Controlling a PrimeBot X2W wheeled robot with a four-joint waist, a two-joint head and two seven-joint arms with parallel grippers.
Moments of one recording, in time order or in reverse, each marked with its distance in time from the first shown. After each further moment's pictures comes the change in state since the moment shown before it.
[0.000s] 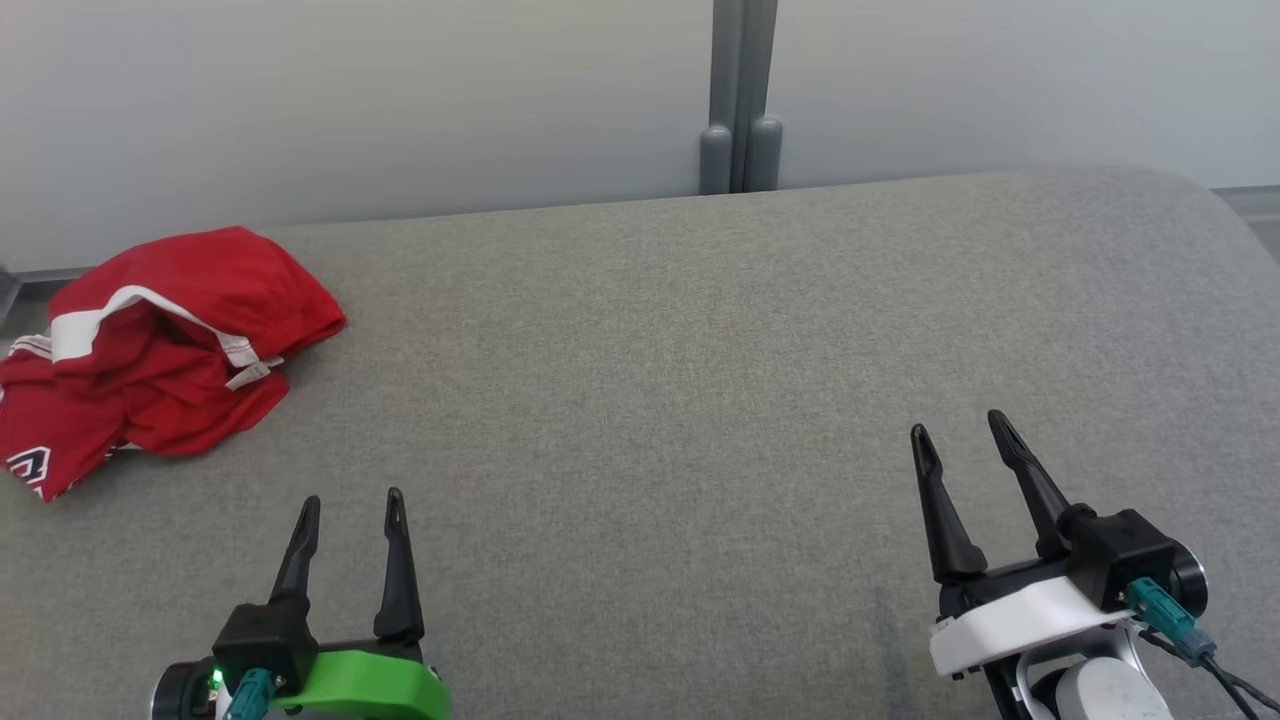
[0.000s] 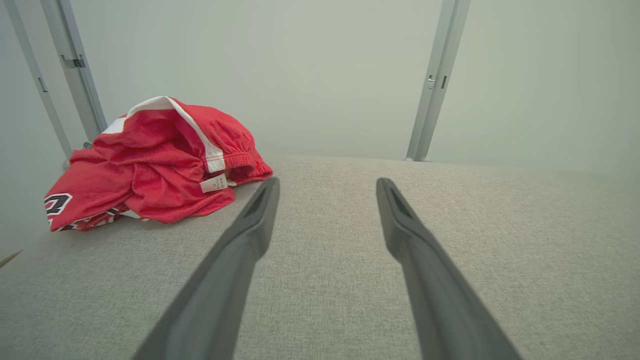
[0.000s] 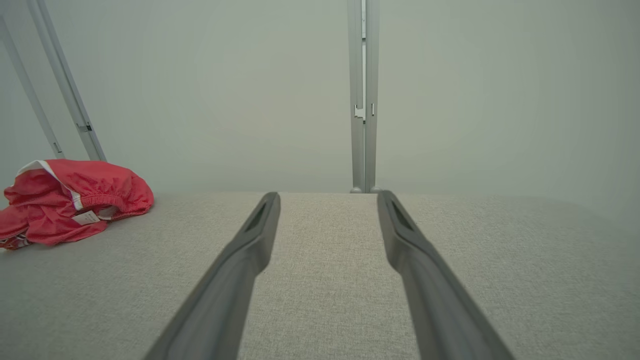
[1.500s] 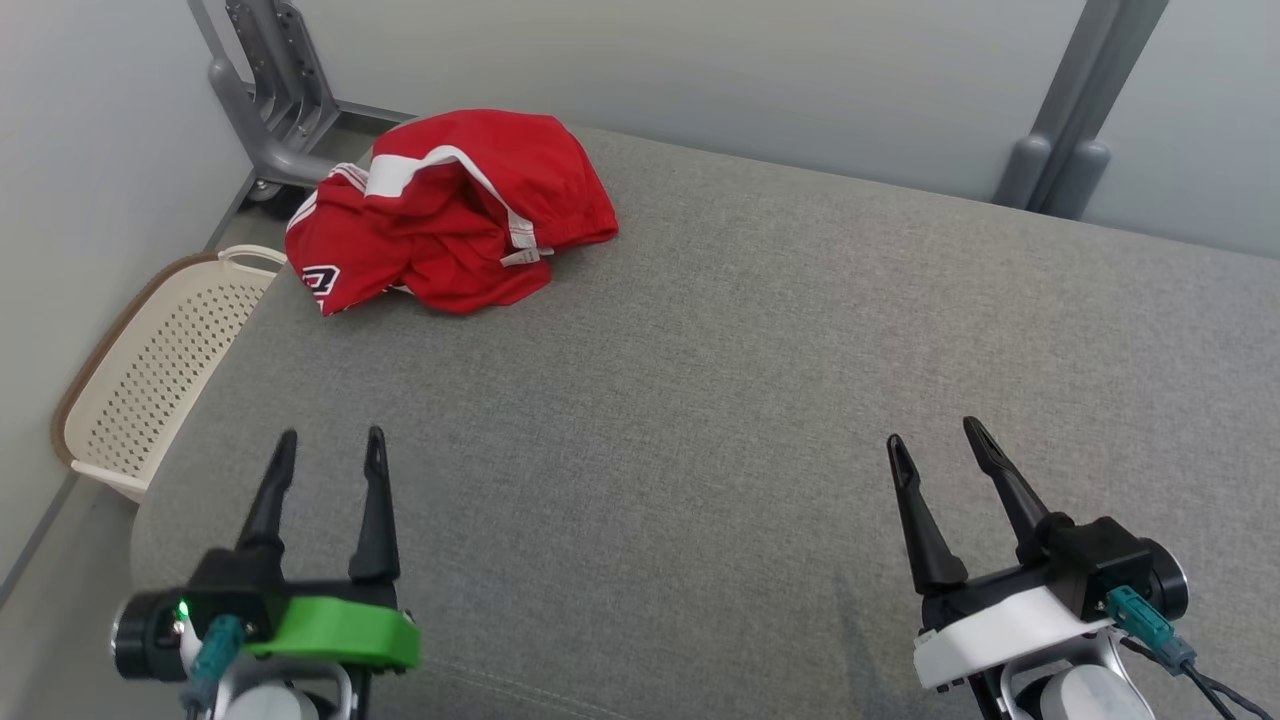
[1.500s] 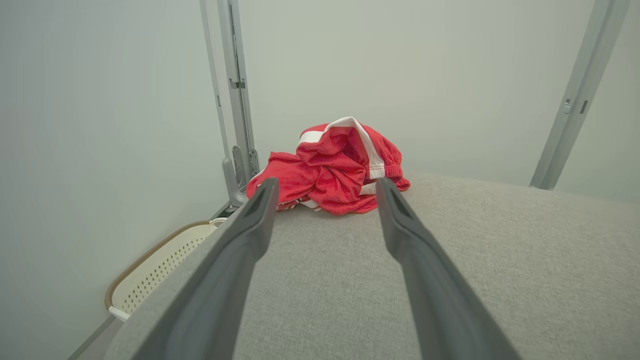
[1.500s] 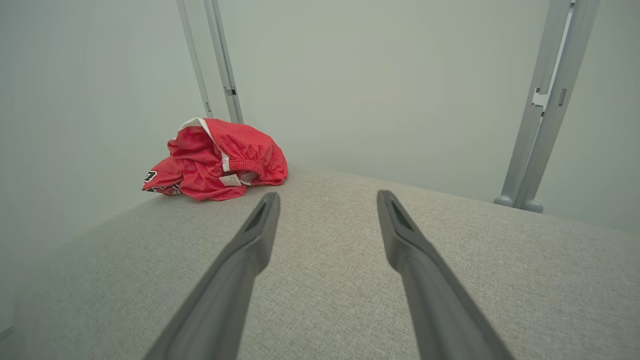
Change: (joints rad) left arm -0.046 0.012 0.023 -0.020 0.029 -0.039 -0.002; right arm 0.011 0.000 0.035 -0.012 -0.011 0.000 0.000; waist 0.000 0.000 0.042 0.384
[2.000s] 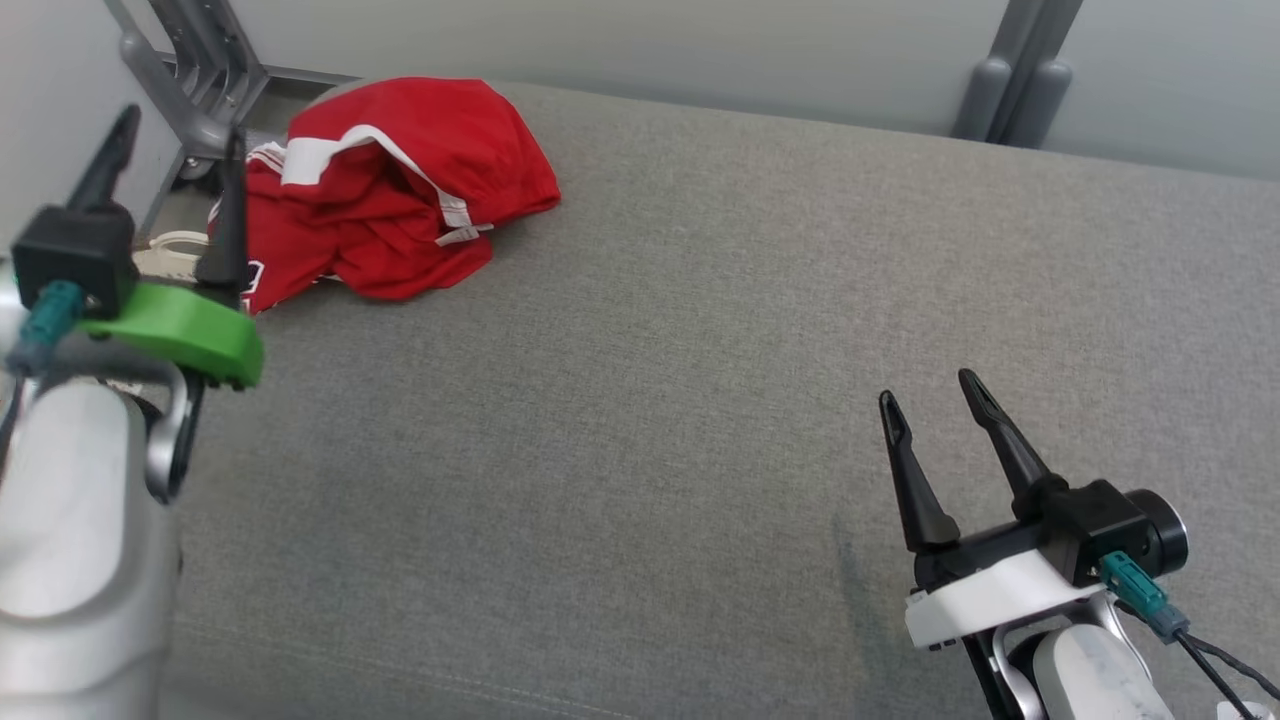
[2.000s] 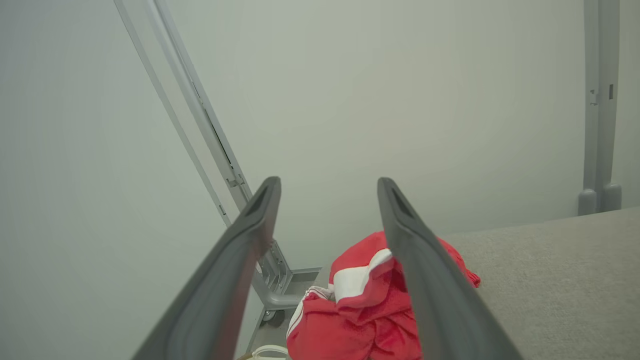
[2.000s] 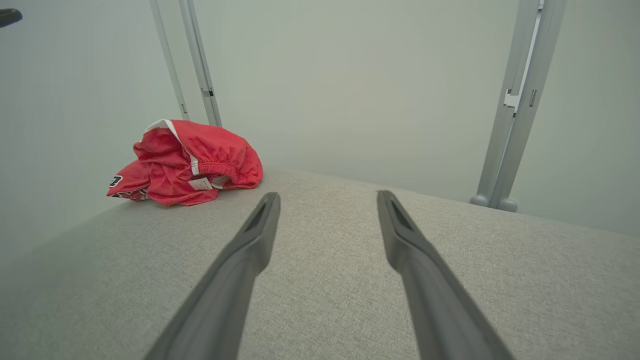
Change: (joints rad) left arm -0.543 0.223 -0.020 0.213 0.063 -0.107 0.090; right arm -0.051 0.000 0.006 -0.018 -0.034 0.000 0.000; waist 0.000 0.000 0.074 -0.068
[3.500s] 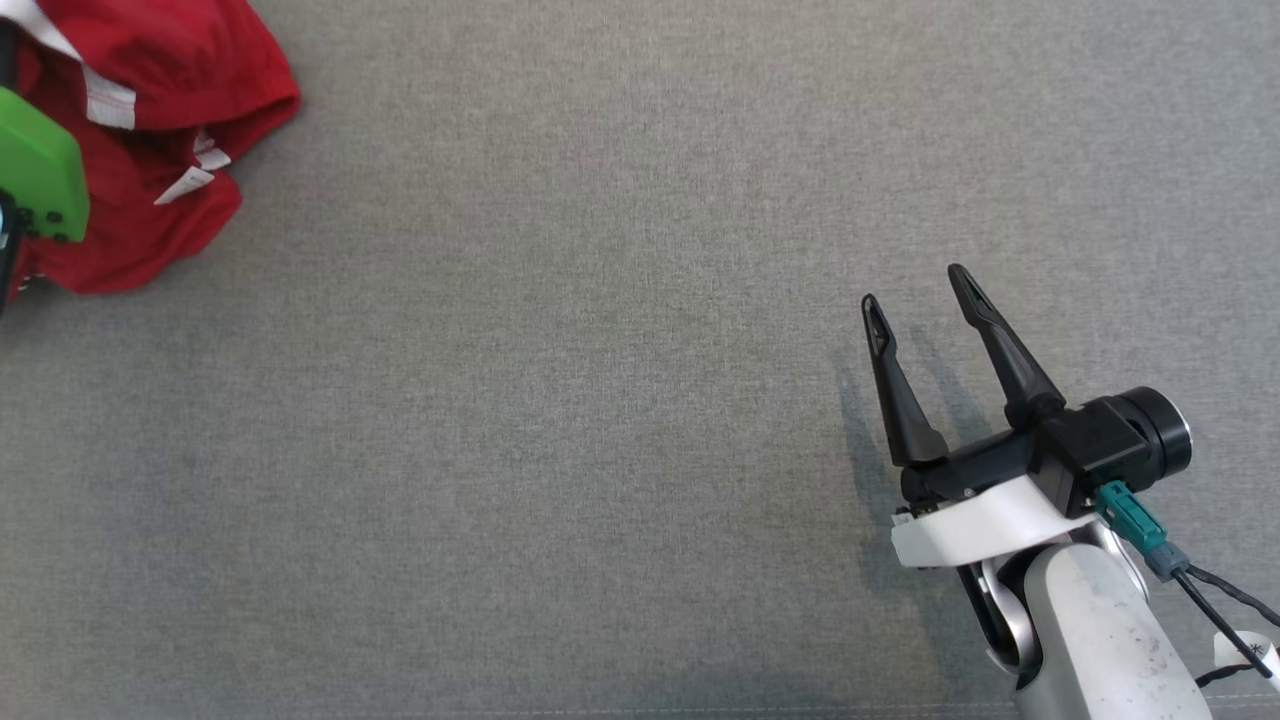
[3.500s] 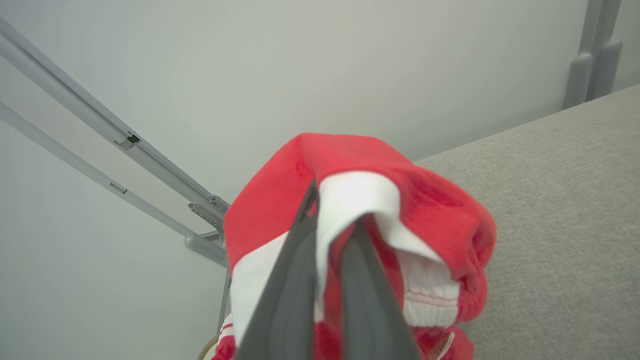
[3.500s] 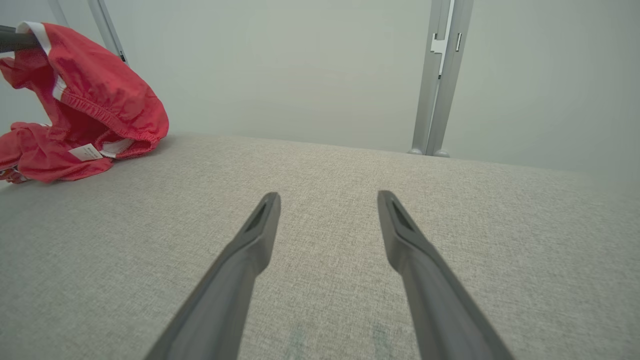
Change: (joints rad) left arm -0.506 0.219 -0.321 0.529 -0.195 -0.006 0.063; right arm -0.150 0.000 0.020 -0.036 -0.067 0.000 0.000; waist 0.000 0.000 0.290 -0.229
